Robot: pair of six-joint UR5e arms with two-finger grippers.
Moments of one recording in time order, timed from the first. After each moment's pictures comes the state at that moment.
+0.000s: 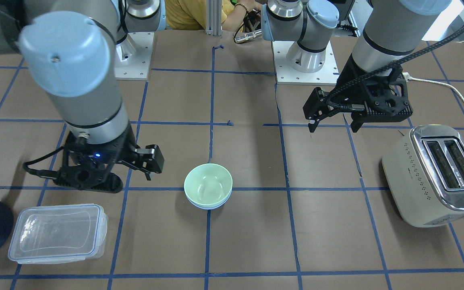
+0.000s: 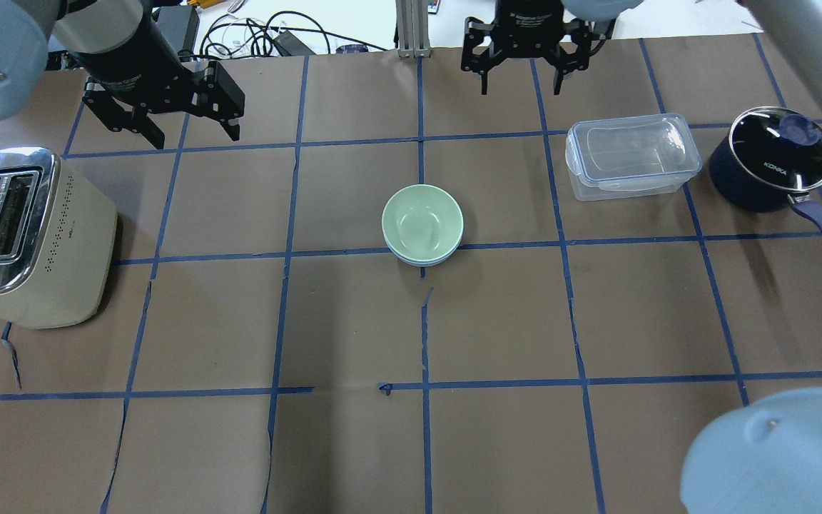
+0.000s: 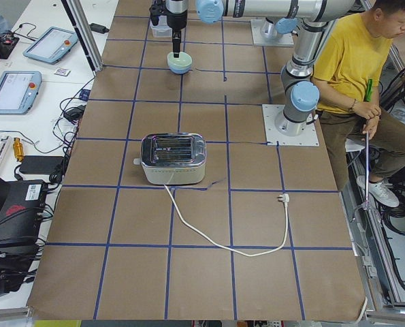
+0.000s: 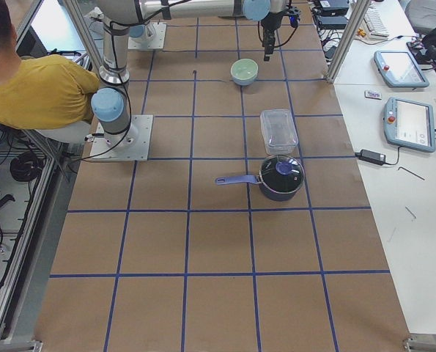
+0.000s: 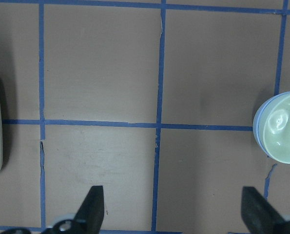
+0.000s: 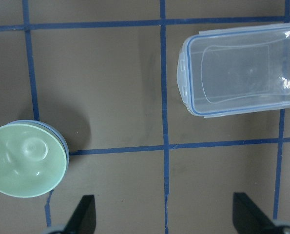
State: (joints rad) left arm -1.54 -1.66 -1.48 -1.54 1.58 -0.02; right arm 1.63 -1.31 1.31 -1.56 -1.62 0.10
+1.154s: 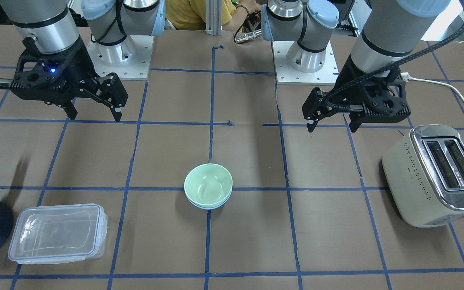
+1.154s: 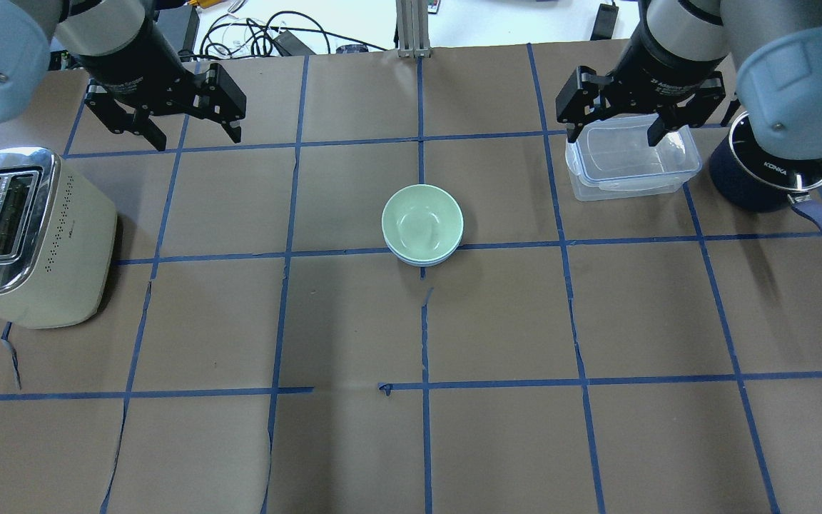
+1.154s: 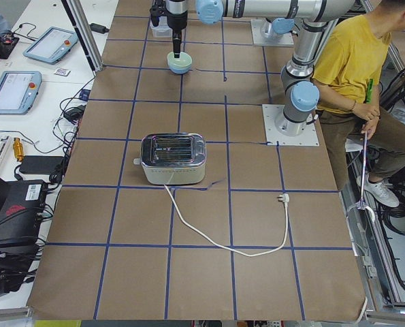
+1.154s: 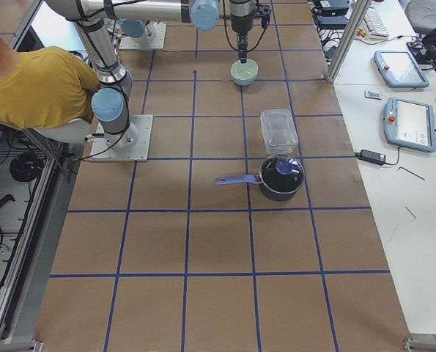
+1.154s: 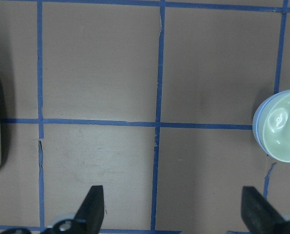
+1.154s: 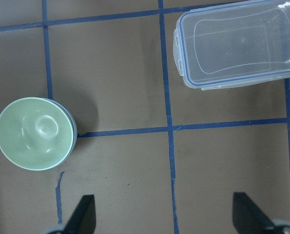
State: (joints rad) left arm -1.54 -1.66 -1.48 -1.54 1.58 -0.02; right arm 1.57 -1.58 1.62 -1.75 -1.52 0.08
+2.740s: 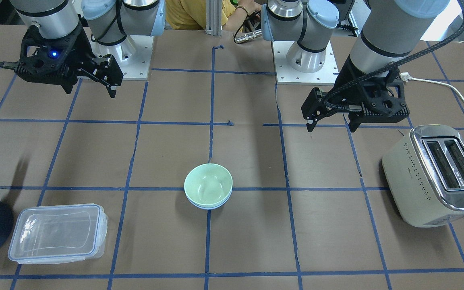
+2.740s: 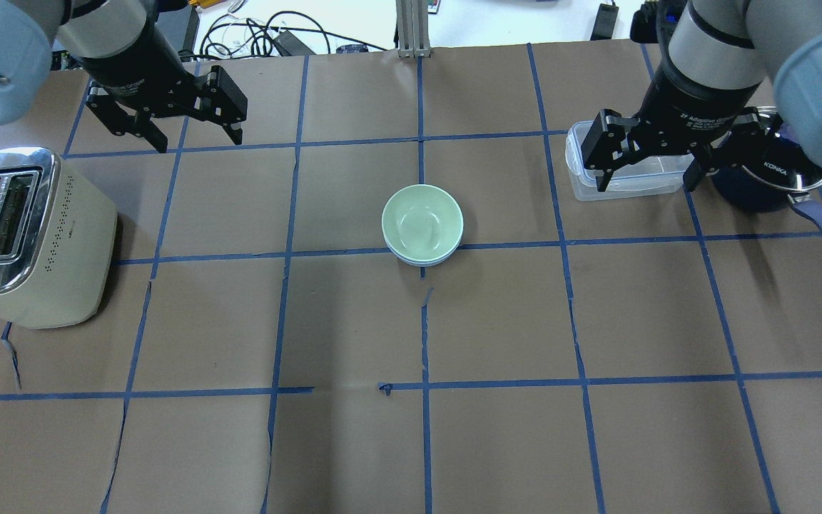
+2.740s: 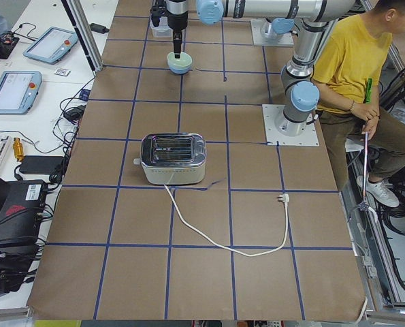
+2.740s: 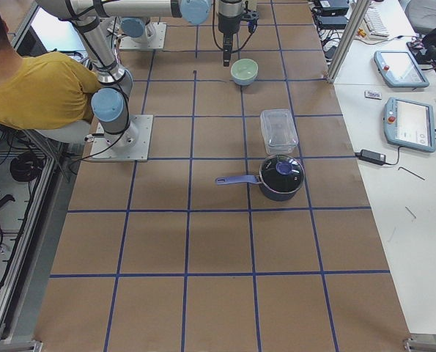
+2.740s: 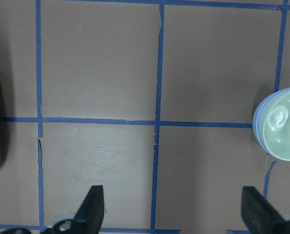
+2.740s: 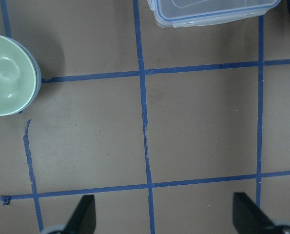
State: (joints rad) left arm -1.55 -1.66 -1.49 -1.54 1.58 -0.02; right arm 1.57 -1.63 1.62 -1.54 -1.59 0.07
